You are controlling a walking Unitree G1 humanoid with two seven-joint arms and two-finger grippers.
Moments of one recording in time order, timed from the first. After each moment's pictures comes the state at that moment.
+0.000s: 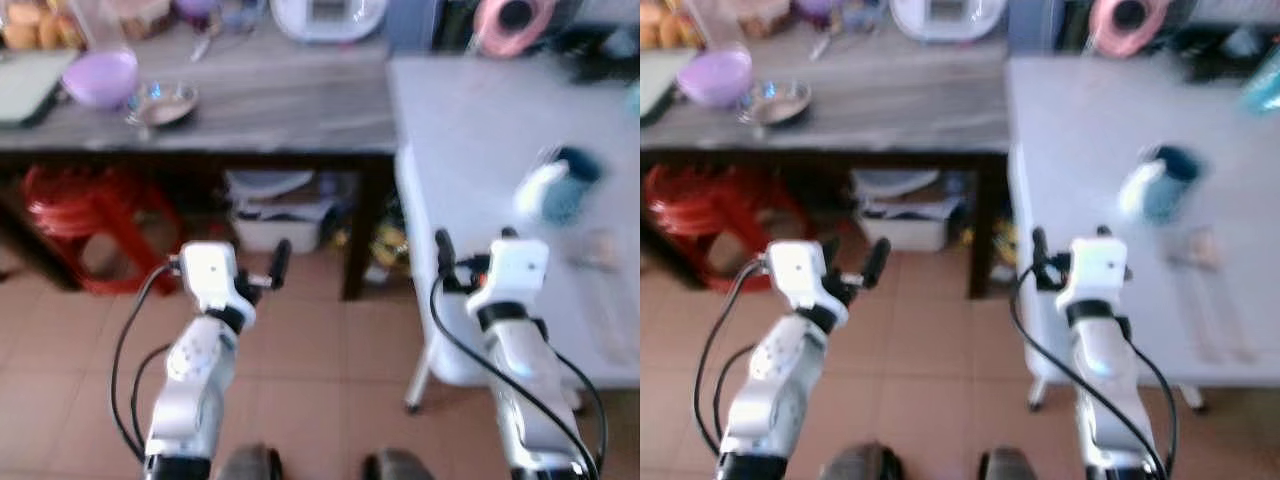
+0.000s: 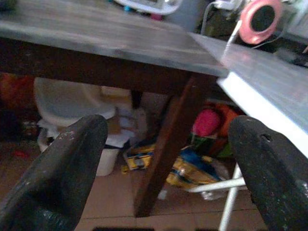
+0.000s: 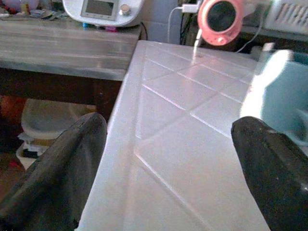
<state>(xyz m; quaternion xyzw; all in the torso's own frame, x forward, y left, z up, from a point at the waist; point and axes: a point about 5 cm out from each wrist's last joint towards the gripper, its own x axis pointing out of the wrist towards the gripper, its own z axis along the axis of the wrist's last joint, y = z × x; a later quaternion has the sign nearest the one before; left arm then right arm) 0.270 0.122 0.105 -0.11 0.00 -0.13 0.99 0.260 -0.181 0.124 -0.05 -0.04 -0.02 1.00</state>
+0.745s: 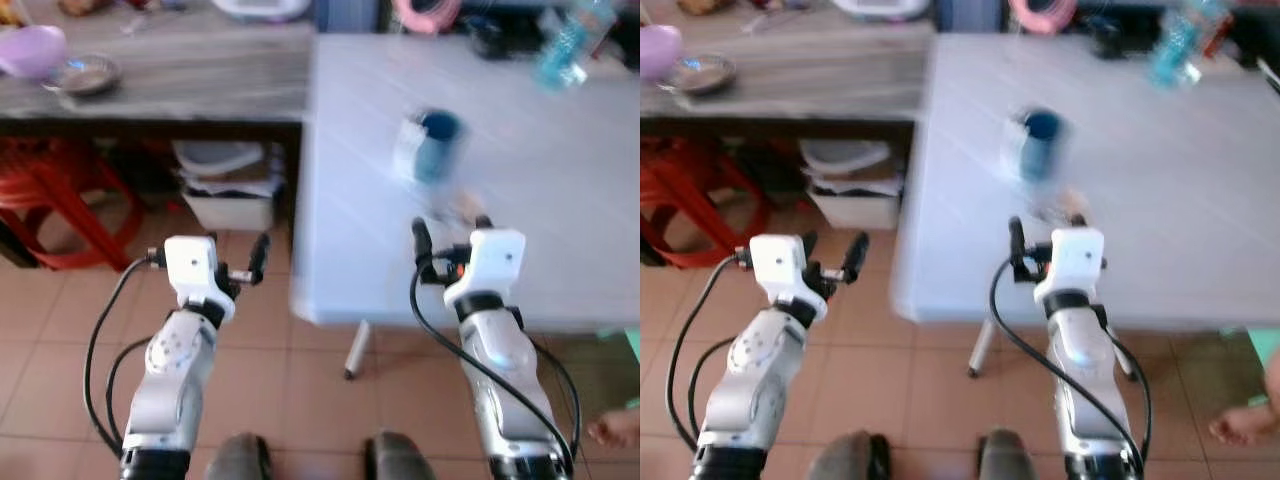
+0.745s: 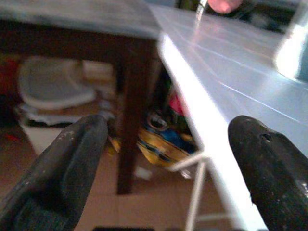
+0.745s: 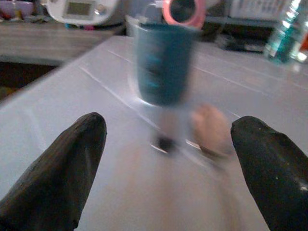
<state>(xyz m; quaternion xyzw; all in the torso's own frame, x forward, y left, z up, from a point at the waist) 0.271 0.134 0.103 -0.09 0.01 -0.11 0.99 0.267 -0.166 0.128 -0.04 -0.05 0.01 1.00</state>
